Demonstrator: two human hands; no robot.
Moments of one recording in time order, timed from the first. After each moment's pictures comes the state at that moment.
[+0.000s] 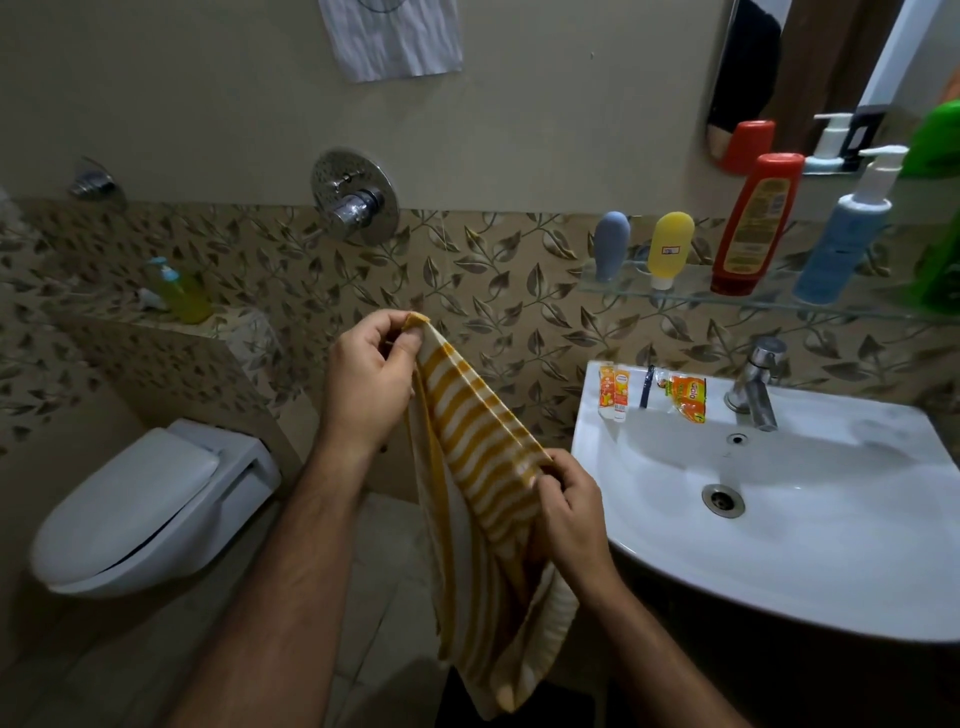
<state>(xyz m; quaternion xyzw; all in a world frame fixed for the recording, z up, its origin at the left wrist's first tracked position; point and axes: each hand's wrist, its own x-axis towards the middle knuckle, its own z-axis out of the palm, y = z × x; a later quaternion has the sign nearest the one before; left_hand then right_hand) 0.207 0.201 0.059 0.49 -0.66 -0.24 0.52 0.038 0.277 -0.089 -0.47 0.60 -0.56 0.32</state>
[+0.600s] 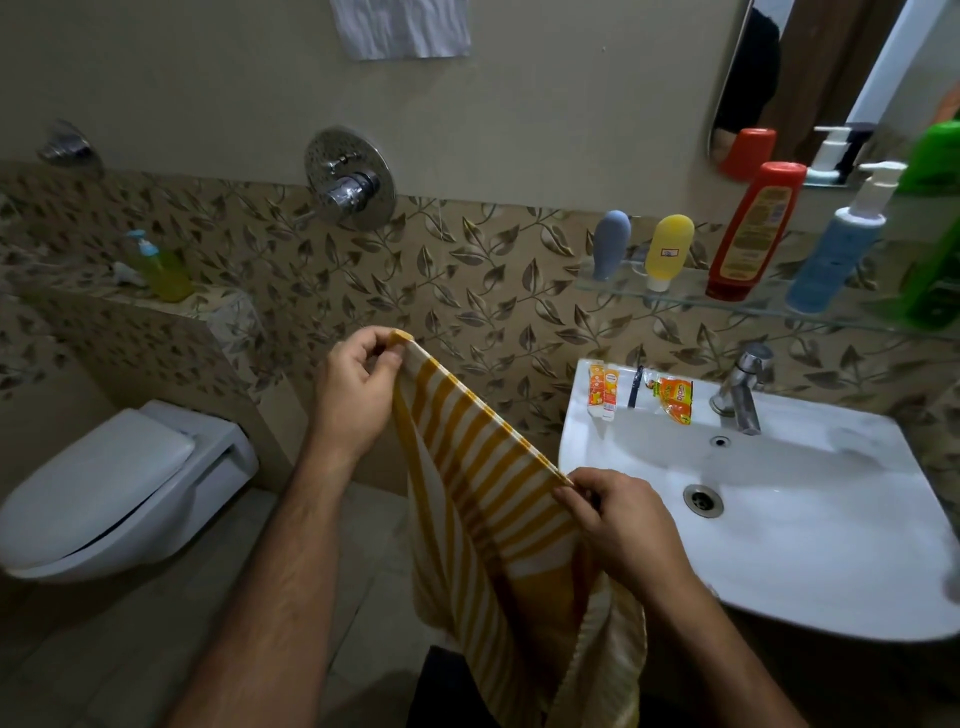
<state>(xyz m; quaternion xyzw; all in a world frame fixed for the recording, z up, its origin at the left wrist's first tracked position) 0.225 0.190 0.029 0.52 -0.64 -0.25 0.50 -0.011 0.307 -0.053 -0.63 0.70 -0.29 0.15</state>
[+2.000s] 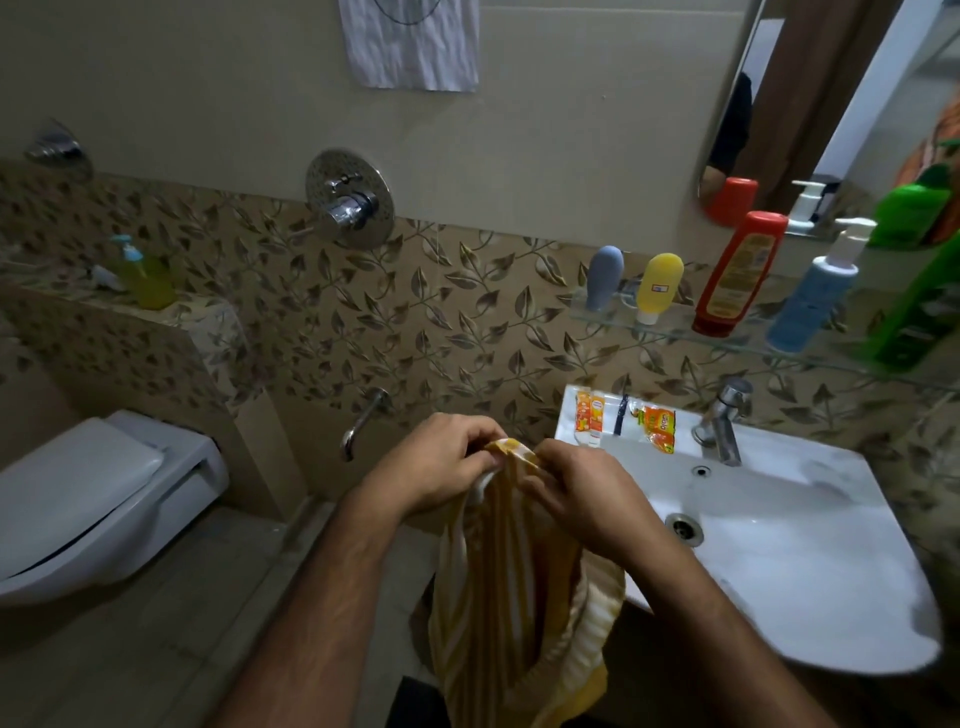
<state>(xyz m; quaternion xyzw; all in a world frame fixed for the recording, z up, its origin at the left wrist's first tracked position) 0.185 0.199 0.012 0.40 -0.85 -0.28 0.19 0.003 0.269 -0.001 -0.72 0.65 -0.20 0.10</state>
